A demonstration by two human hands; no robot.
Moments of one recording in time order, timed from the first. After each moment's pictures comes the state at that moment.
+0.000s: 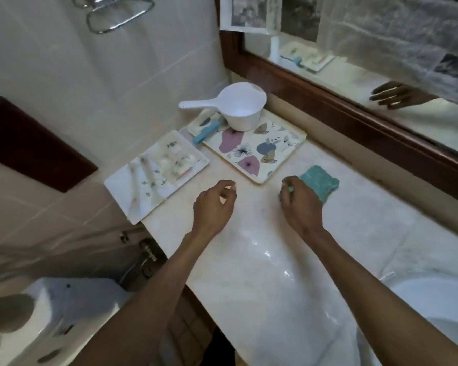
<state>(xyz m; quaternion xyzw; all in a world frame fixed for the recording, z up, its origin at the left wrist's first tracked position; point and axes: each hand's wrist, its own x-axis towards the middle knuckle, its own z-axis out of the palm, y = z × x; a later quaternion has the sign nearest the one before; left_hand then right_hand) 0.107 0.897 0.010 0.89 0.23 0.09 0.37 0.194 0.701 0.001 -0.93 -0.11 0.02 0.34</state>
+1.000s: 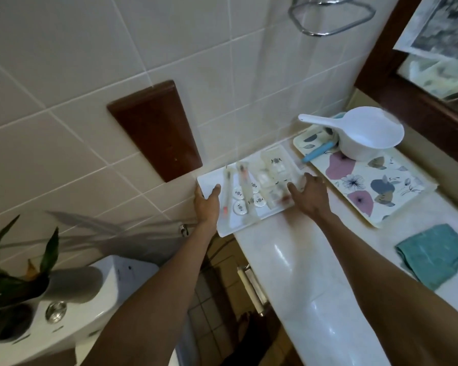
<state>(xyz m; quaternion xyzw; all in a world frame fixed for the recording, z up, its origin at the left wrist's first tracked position) 0.047 1.175 -0.051 0.53 0.55 0.20 0.62 0.218 0.979 -0.033 -0.93 -0.16 0.18 0.27</state>
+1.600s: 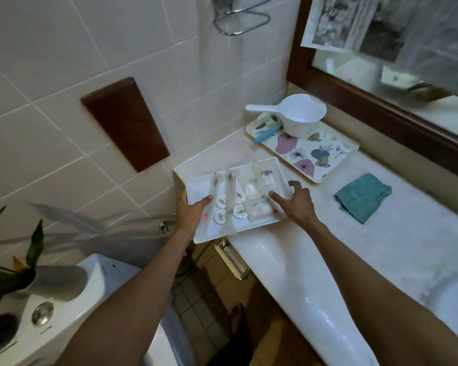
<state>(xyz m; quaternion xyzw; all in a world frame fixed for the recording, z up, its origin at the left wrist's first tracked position) -0.027 1.085 -0.017 0.63 0.43 0.14 0.63 0.115 0.840 0.003 -0.89 -0.06 0.19 0.41</state>
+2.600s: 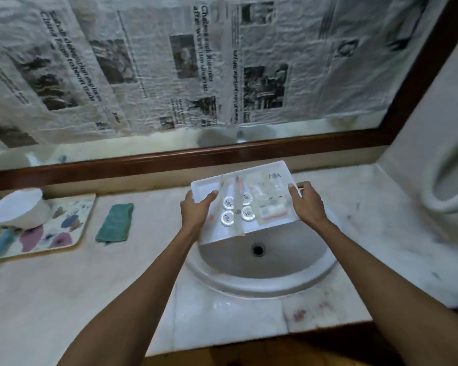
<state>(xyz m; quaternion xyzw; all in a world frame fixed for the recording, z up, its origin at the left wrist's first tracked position) 0.015 0.486 0.093 0.76 -0.01 -0.13 0.63 -0.130 0.233 0.112 -0.84 0.35 -0.16 0.39</state>
